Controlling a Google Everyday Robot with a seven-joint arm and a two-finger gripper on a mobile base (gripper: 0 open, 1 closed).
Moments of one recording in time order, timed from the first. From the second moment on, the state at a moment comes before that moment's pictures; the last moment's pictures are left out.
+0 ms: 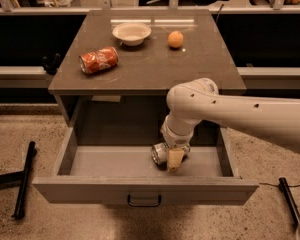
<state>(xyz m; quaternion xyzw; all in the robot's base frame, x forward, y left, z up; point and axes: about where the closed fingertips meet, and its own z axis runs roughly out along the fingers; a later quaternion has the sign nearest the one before) 0.546 -0.064 0.616 -0.75 0.66 0.04 0.10</state>
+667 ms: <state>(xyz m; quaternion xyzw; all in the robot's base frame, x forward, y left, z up) 0.547 -0.070 0.617 -0.74 0.66 0.04 0.11</state>
